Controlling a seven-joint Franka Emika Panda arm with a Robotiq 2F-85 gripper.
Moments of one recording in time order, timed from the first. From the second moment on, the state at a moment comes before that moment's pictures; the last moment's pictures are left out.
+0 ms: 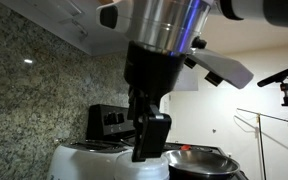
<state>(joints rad) 0.33 0.21 0.23 -2.12 -1.09 2.39 0.32</state>
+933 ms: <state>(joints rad) 0.30 0.26 0.21 -2.05 -1.09 2.38 0.33</state>
